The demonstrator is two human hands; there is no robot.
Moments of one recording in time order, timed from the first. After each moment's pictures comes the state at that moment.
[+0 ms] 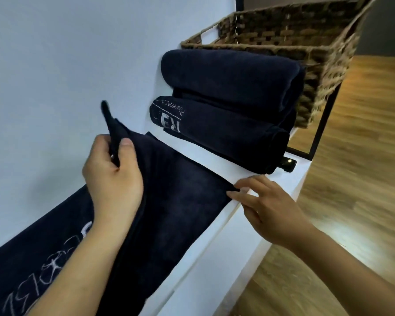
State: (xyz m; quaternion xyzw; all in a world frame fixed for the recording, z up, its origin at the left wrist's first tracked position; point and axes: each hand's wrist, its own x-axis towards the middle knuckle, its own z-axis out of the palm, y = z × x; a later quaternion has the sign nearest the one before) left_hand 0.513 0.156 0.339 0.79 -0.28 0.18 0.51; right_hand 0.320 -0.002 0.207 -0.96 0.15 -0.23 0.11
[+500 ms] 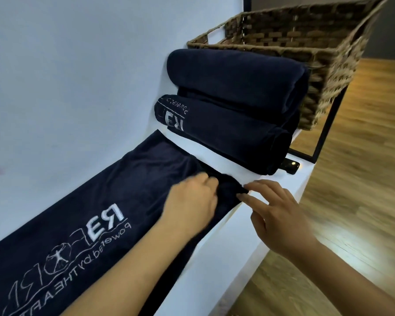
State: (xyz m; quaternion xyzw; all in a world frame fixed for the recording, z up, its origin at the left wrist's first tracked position) left_hand 0.481 0.122 0.264 0.78 -0.59 0.20 0.10; right_hand 0.309 0.006 0.193 -0.94 0.19 -0.28 0.07
